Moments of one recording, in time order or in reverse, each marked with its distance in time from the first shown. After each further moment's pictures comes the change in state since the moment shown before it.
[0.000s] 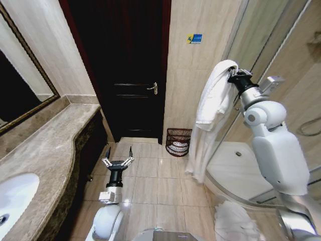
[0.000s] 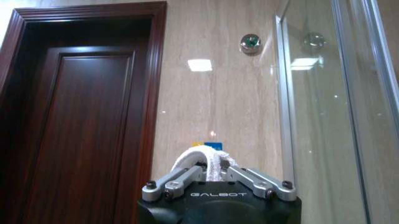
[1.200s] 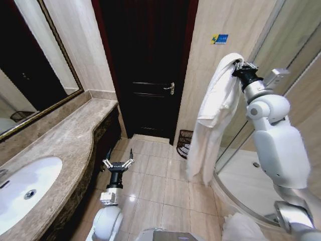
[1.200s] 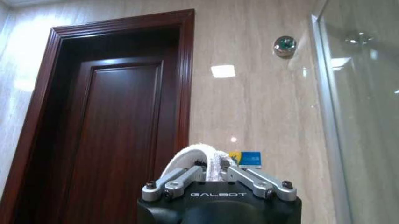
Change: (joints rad) left arm 0.017 -0.005 -0.007 -0.003 0.039 0.020 0.002; right arm 0.046 0.007 0.001 -0.032 -0.015 0.000 0.006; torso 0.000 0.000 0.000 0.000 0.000
